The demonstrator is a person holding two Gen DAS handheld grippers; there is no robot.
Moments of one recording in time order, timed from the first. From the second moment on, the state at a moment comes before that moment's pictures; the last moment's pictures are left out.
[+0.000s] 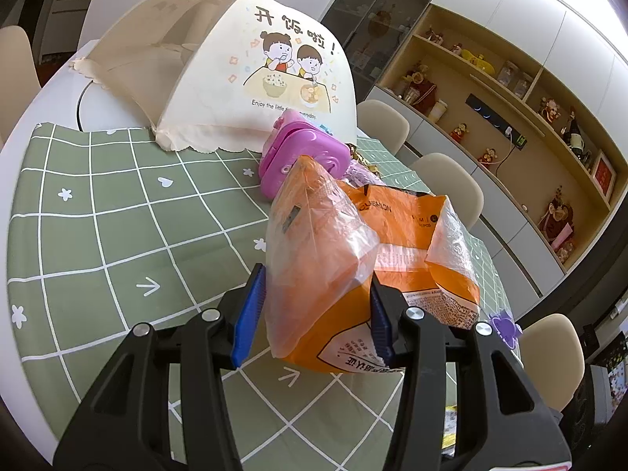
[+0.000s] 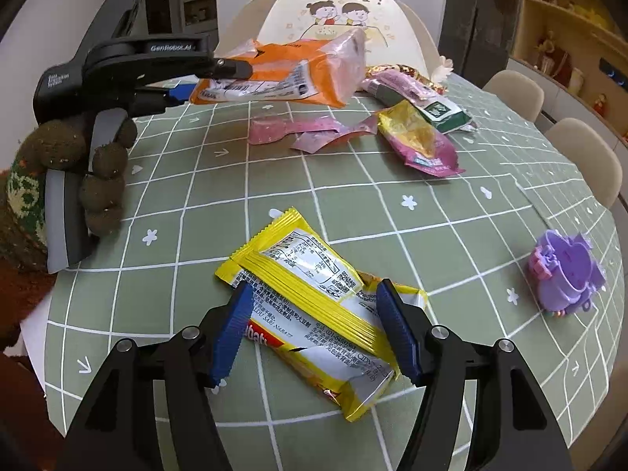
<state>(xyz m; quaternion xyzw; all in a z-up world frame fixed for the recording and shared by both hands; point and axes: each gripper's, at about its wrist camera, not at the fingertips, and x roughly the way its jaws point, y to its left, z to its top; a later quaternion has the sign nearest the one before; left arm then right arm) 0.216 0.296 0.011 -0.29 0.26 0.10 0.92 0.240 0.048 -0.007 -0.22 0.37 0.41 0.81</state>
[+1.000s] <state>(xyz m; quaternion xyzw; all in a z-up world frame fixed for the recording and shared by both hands) 0.203 0.129 0.070 -0.16 0.24 -0.02 0.96 0.199 -0.134 0.068 -0.10 0.25 0.25 0.93</state>
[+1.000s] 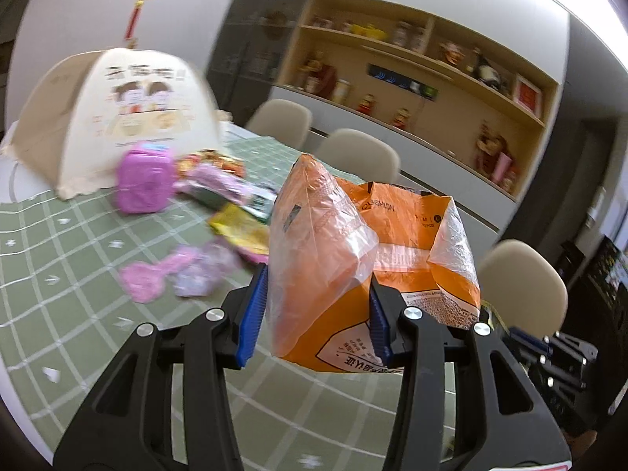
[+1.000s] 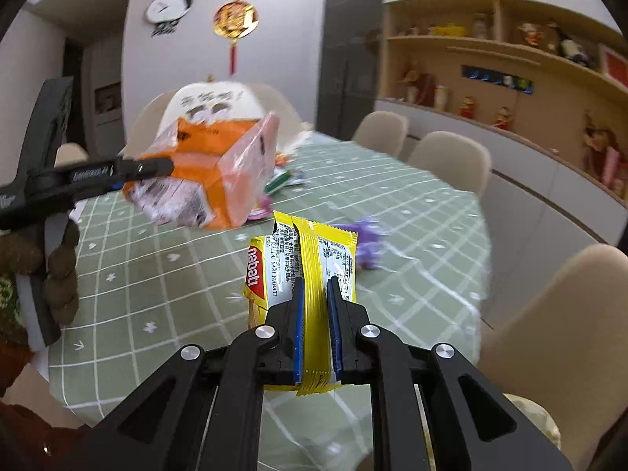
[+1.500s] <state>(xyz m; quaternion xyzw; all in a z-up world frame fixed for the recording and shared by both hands) 0.237 -0.088 0.044 -0.08 0.31 -0.20 0.93 0.156 -0.329 0.068 -0.03 0.24 0.09 0.97</state>
